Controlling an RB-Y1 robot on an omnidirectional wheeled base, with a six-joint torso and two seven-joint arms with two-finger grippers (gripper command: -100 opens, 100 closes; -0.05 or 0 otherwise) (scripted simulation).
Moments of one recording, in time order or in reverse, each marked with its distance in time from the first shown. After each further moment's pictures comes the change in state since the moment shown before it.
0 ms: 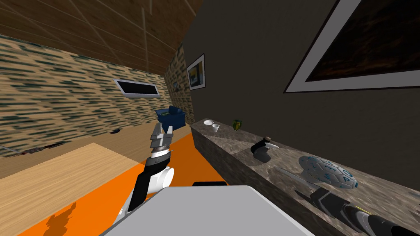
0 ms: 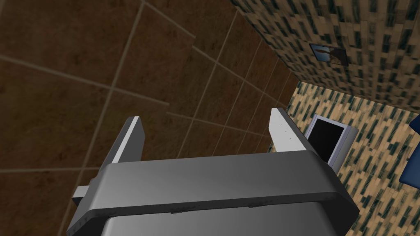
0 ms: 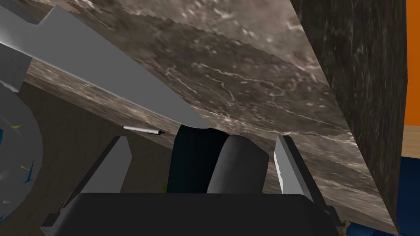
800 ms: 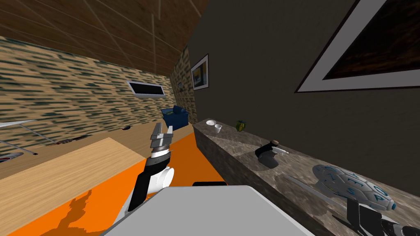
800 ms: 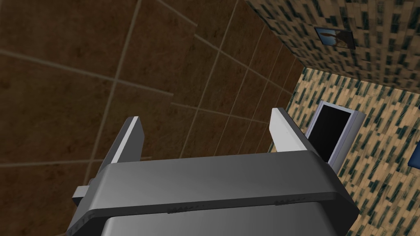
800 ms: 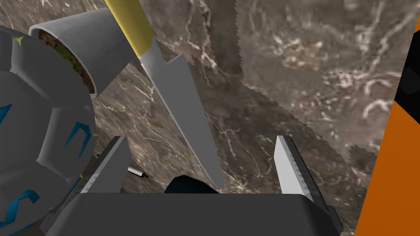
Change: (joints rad) left arm 0.000 0.000 0.000 0.000 0.000 0.000 0.000; right arm 0.097 -0.176 0.019 0.096 0.229 0.078 0.016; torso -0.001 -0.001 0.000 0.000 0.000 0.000
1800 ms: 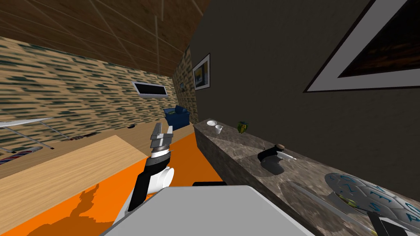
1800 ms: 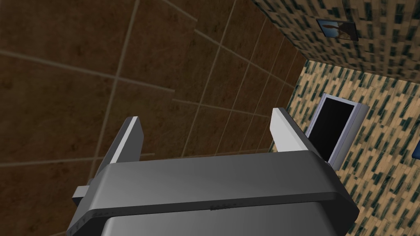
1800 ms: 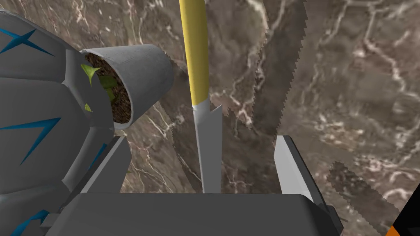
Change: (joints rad) left arm 0.000 0.000 0.000 0.000 0.000 0.000 0.000; right arm 0.044 -0.078 0.074 0.045 0.152 0.075 0.007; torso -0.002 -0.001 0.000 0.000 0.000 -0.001
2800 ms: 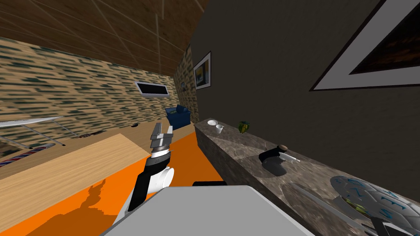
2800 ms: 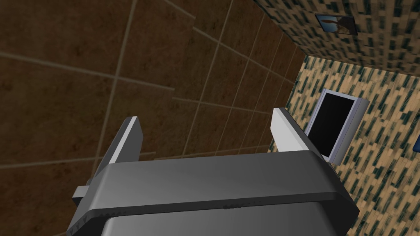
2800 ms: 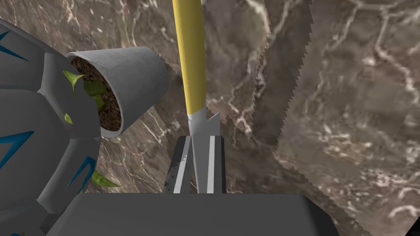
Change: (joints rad) left arm 0.000 0.000 0.000 0.000 0.000 0.000 0.000; right arm -0.031 0.030 0.031 0.020 -0.002 0.016 0.029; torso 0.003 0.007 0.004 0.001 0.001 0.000
